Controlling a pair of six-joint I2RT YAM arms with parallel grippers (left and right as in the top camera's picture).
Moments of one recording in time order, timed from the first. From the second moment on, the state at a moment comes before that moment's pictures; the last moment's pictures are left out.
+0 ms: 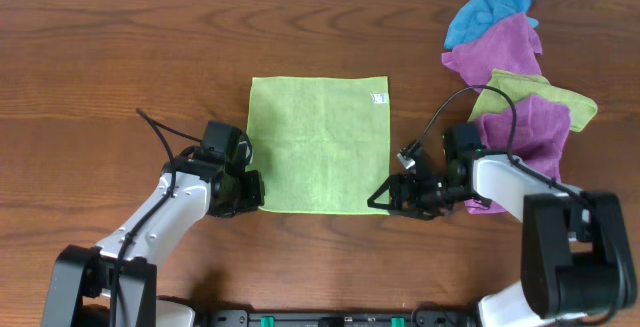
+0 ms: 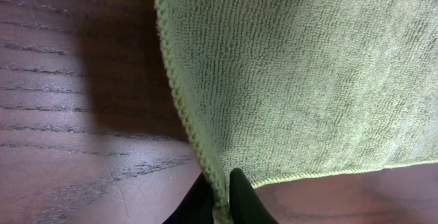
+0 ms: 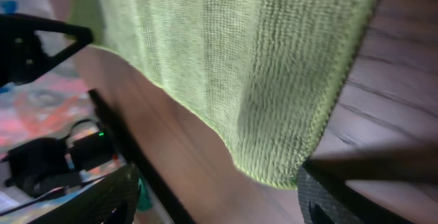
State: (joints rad) left arm -0.24 1.49 0.70 -0.61 0.31 -0.41; right arm 0.09 1.74 0.73 -0.60 -0.88 0.07
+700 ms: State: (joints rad) left arm -0.24 1.49 0.70 -0.63 0.31 -0.41; right arm 0.09 1.78 0.74 -0.70 -0.77 0.09
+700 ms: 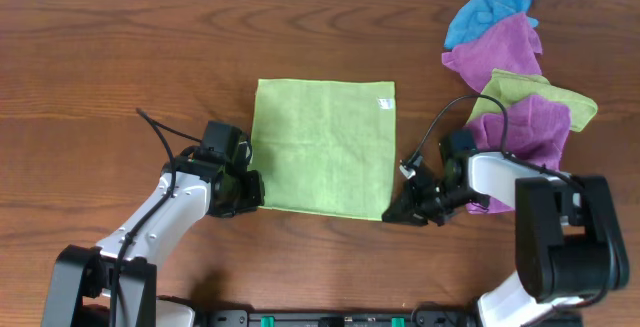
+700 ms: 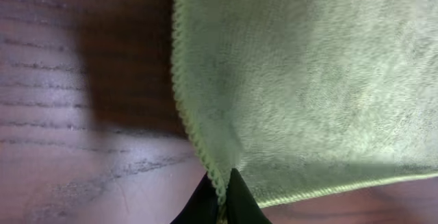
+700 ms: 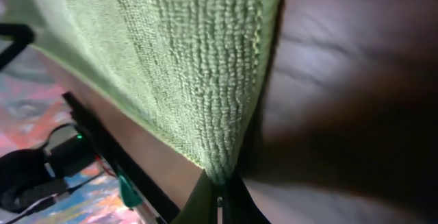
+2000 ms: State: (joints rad) left arm -0.23 1.49 0.82 -0.38 0.22 -0.49; right arm 0.22 1.58 0.92 -0.43 -0.53 0.36
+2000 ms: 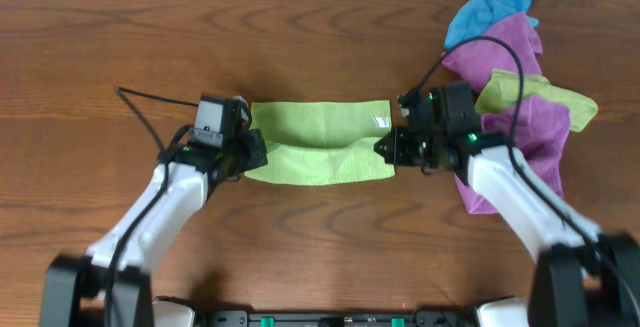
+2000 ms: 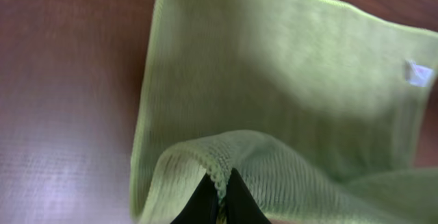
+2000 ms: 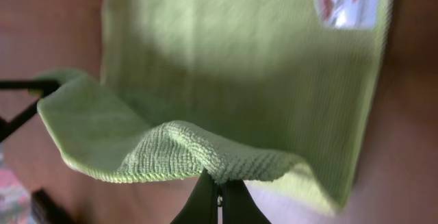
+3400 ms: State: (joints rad) left arm -0.19 1.75 1.25 -0.60 0.19 -0.33; right arm 0.17 1.83 1.29 -0.60 -0.42 0.32
